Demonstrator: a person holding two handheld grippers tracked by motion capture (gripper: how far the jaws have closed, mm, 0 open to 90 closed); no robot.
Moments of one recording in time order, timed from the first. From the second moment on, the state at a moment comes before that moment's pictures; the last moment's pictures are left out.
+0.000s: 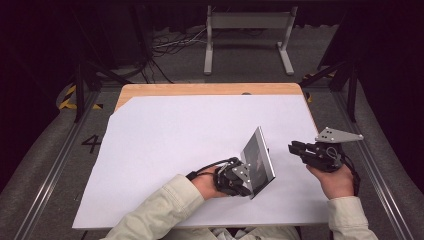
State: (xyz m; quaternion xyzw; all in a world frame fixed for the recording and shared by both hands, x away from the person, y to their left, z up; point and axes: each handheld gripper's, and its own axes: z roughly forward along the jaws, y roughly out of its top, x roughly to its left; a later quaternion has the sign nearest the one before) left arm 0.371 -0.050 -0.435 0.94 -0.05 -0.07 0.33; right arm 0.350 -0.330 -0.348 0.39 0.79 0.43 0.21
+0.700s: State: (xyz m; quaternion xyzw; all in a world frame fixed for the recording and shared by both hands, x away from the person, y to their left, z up) left arm 0.375 -0.061 -0.432 0.93 -0.05 -0.09 0.35; right arm 0.331 -0.346 -0.345 0.41 0.78 0.43 0.20
